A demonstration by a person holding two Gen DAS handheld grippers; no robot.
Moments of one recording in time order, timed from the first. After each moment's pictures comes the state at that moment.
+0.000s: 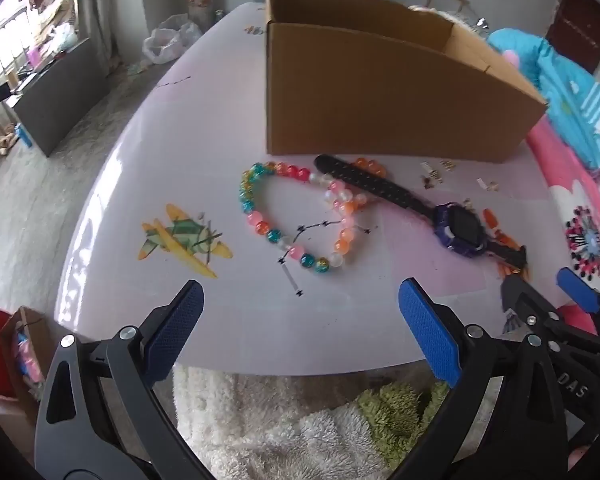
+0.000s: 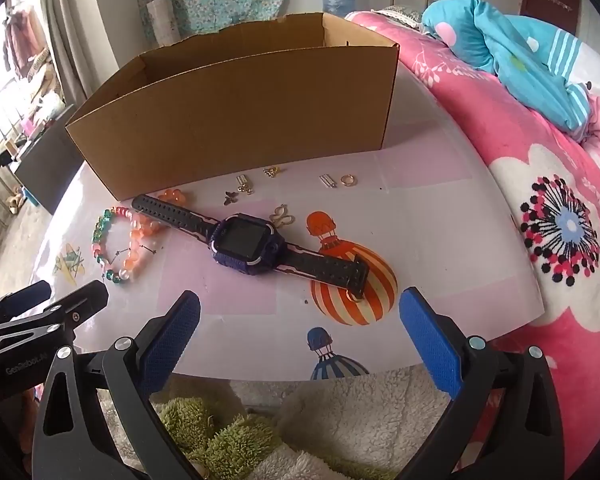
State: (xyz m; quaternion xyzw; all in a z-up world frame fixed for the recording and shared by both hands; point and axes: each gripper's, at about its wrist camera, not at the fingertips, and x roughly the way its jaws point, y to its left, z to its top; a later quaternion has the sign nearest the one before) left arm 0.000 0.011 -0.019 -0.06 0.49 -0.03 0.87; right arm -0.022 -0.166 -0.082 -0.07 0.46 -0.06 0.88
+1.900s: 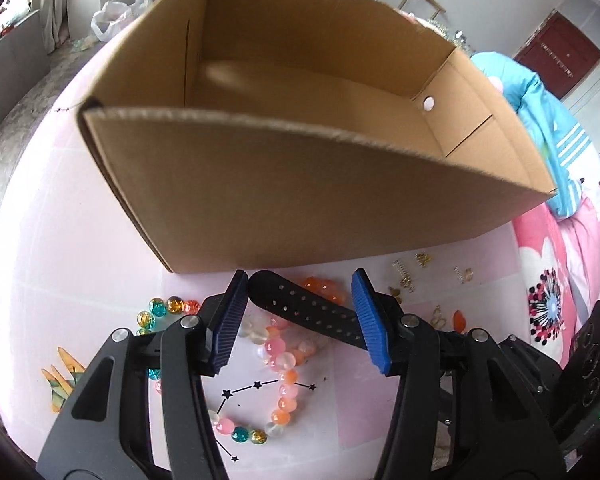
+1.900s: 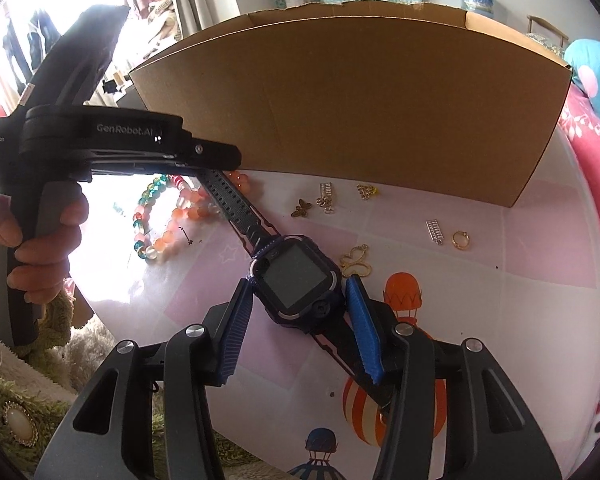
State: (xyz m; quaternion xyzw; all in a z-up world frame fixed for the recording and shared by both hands) left arm 0.117 0.004 -0.033 -0.14 0.51 -0.11 0.84; right arm 0.030 -0.178 -0.109 -0.12 0.48 0.18 0.85
